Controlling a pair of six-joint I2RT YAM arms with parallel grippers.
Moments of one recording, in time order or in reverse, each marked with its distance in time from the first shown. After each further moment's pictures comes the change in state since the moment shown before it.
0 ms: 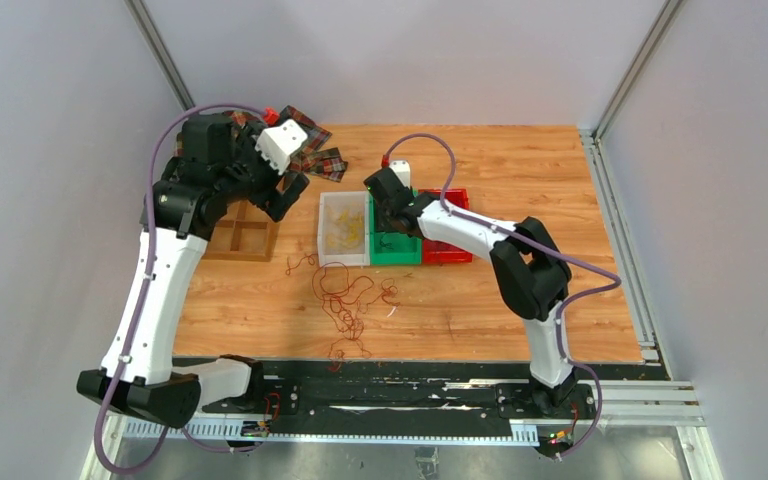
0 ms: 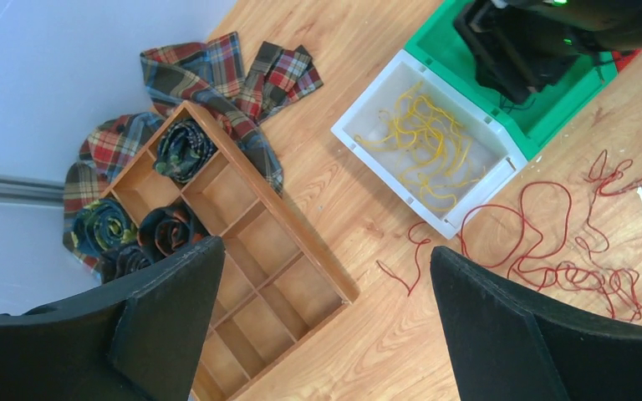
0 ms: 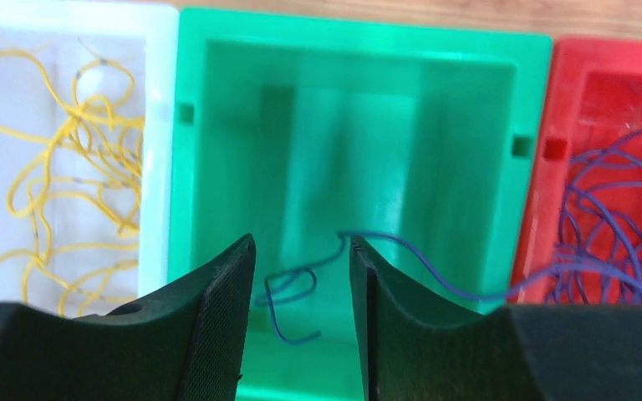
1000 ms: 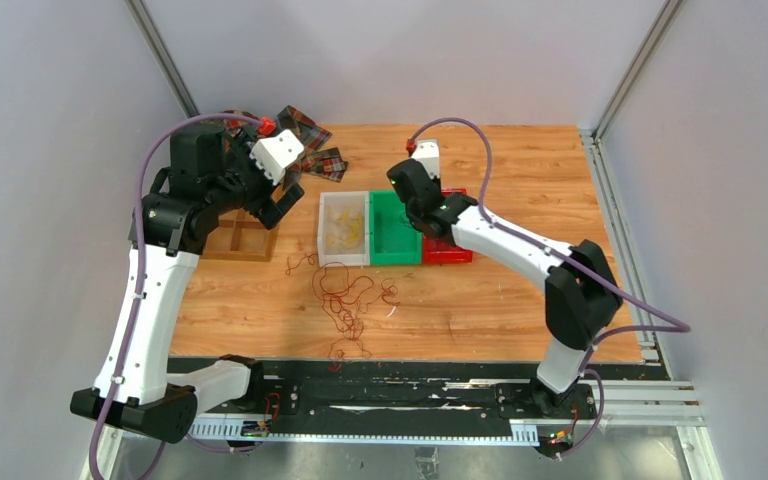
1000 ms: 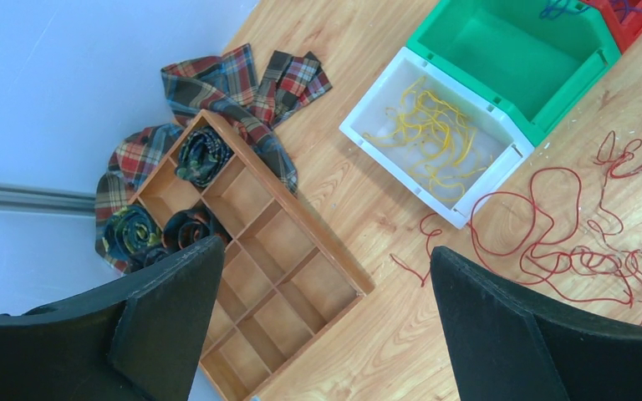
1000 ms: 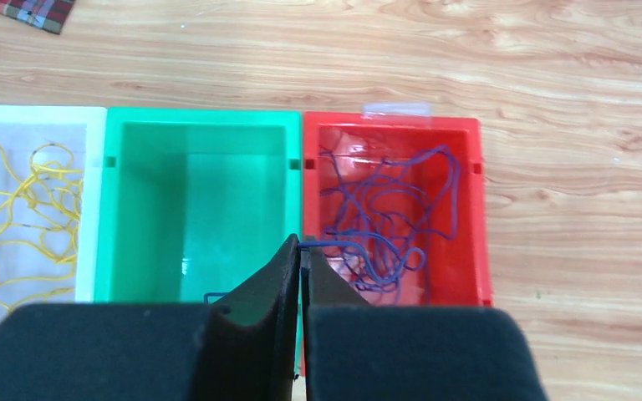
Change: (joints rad) left arm 0.000 -0.085 -0.026 -0.020 0.010 0.074; right arm -0.001 -0.220 -0.079 -0.001 0.298 -0.135
